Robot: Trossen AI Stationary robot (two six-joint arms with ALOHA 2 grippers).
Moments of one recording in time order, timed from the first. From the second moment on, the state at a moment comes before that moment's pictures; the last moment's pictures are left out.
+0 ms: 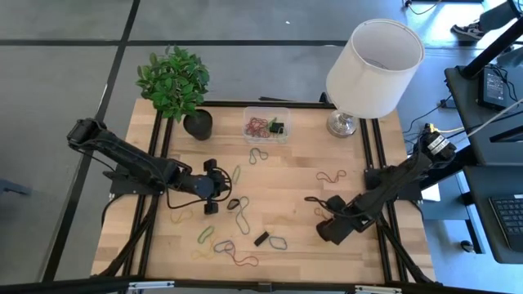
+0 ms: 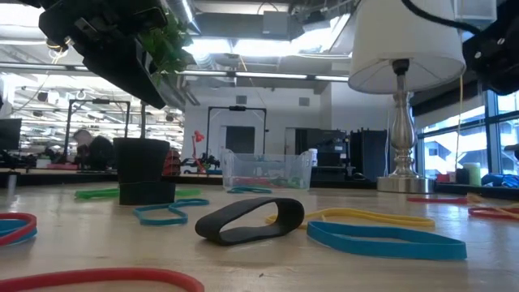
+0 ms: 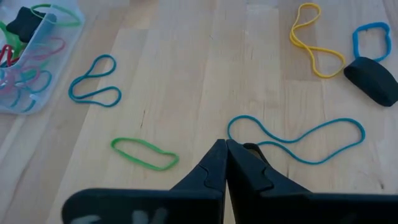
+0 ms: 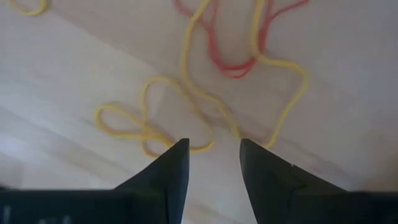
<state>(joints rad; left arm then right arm) -0.34 1.20 0.68 -0.31 -0.37 -0.33 0.69 1.50 0.89 -0.81 -0.04 1.78</state>
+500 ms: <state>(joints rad) -0.34 1.20 0.68 -0.31 -0.32 -0.33 0.68 1.50 0.73 -0.80 -0.06 1.89</state>
